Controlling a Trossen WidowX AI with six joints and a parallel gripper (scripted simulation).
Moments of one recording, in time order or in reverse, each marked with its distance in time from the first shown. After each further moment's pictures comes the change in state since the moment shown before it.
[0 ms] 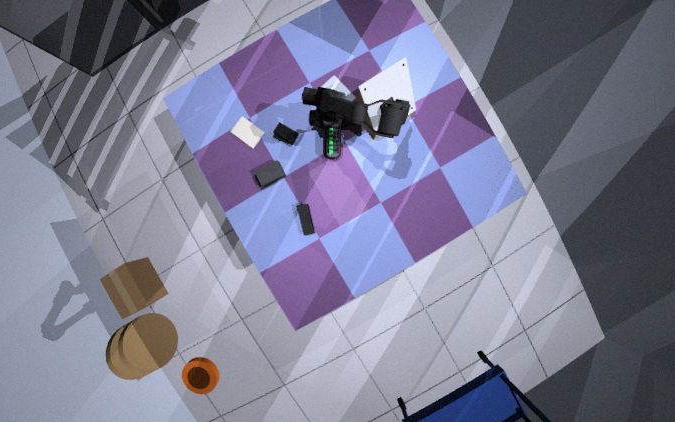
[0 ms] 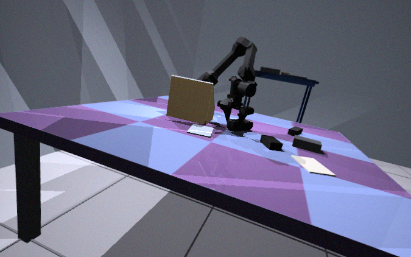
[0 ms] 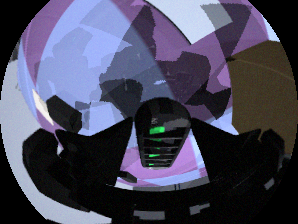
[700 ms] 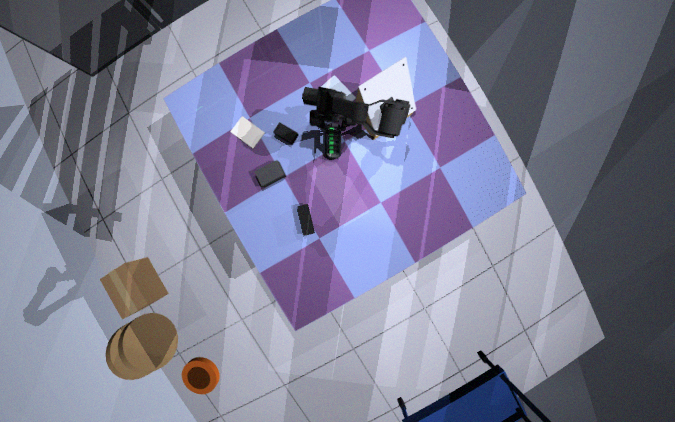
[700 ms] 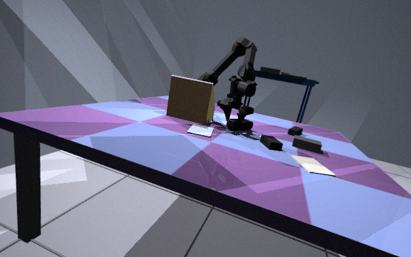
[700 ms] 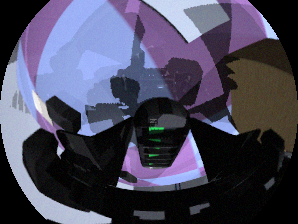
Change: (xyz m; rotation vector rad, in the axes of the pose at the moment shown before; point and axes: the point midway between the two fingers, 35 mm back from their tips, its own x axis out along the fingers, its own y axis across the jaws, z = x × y) arm -0.001 -0.002 -0.001 0.008 0.002 -0.005
